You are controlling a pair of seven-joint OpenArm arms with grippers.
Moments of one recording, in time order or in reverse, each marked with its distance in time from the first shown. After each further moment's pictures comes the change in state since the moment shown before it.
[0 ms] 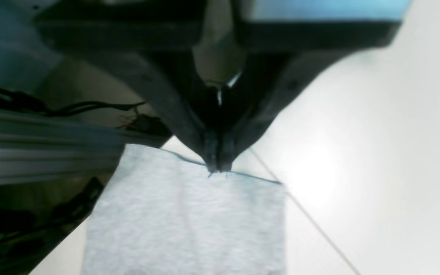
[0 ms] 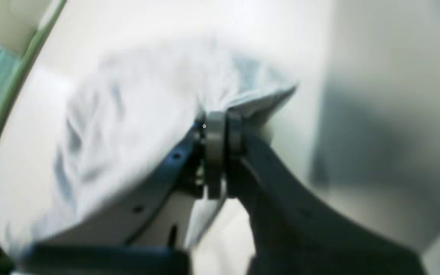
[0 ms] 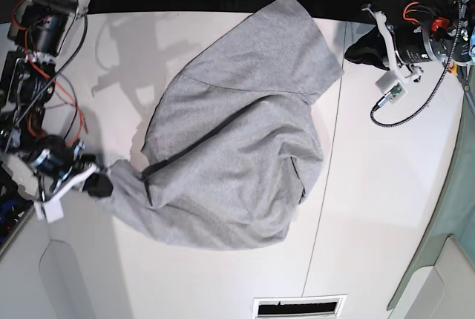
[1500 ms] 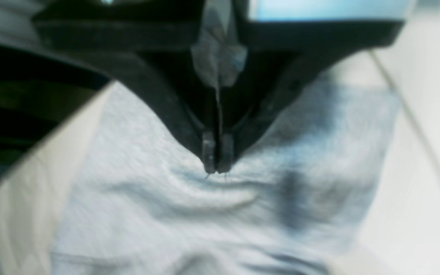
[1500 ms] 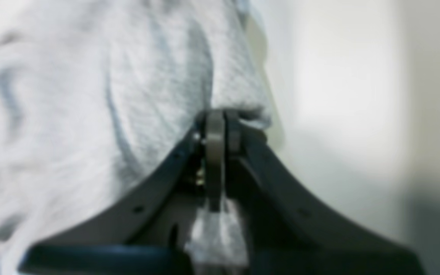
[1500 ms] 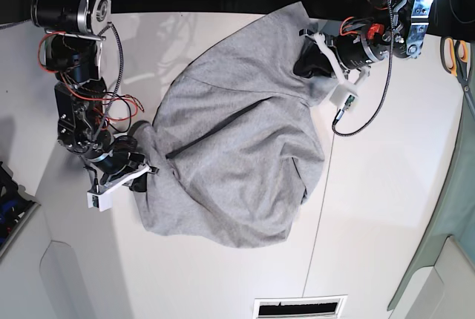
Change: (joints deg) left arm -10.8 17.0 5.1 -16.5 12.4 10.6 -6.3; right arm 10.8 -3.8 -9.8 -35.5 -16.6 -4.9 35.3
